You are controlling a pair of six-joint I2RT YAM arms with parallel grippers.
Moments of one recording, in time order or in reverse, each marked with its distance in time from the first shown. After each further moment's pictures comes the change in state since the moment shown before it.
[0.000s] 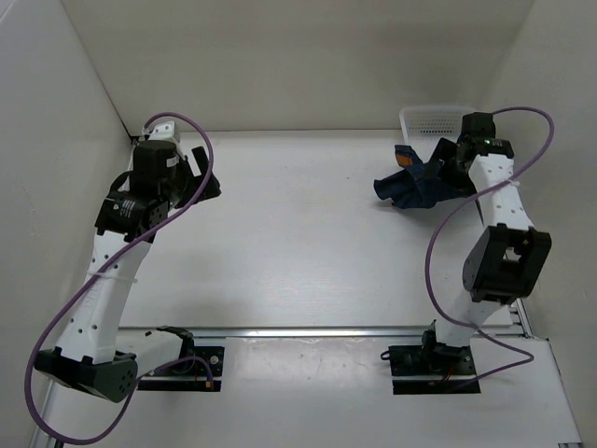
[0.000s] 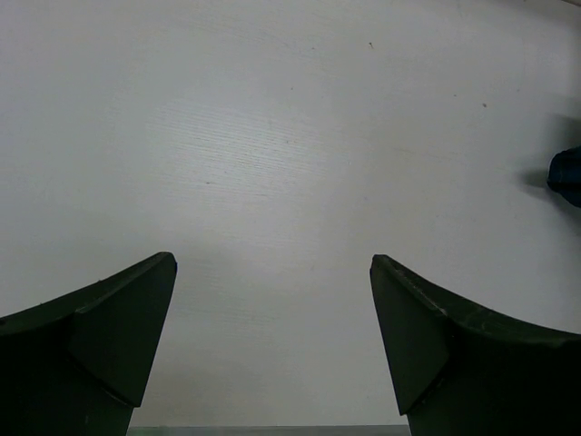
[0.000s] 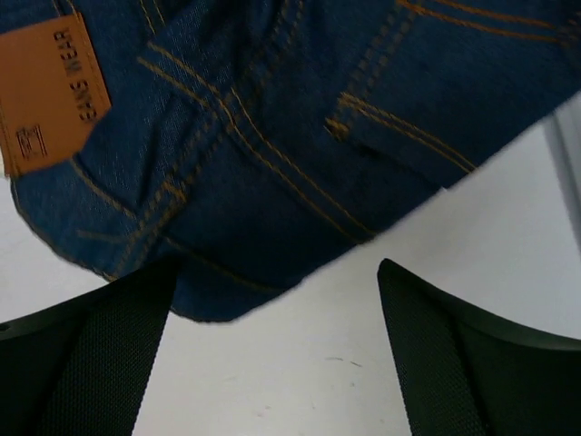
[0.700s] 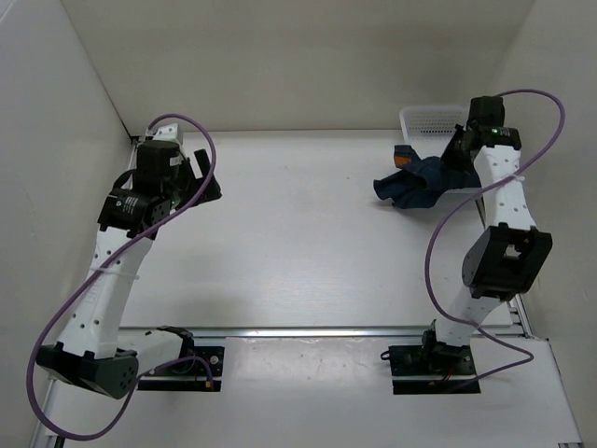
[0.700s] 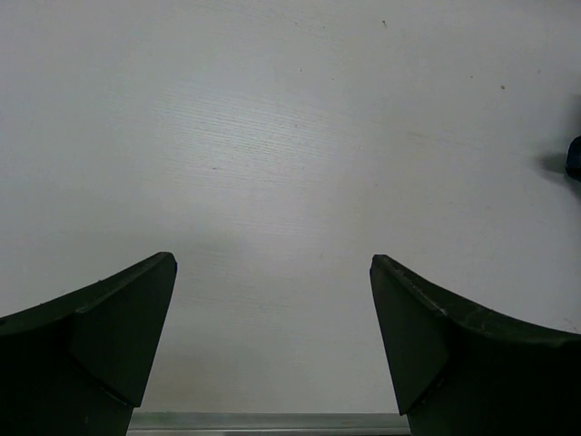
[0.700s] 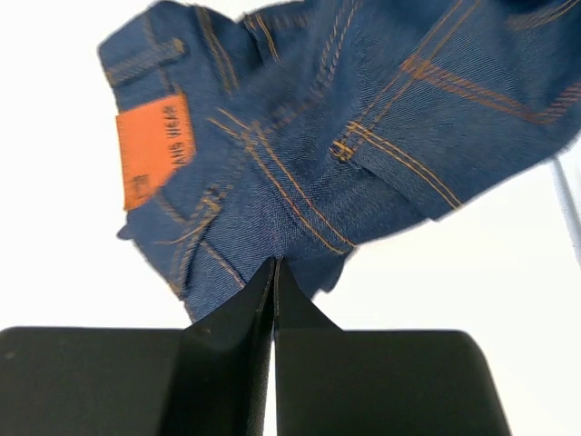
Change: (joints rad) left arm 0.000 0.013 0.001 -0.035 0.004 0.007; right arm 0.002 0.098 0.172 0.018 -0.058 0.007
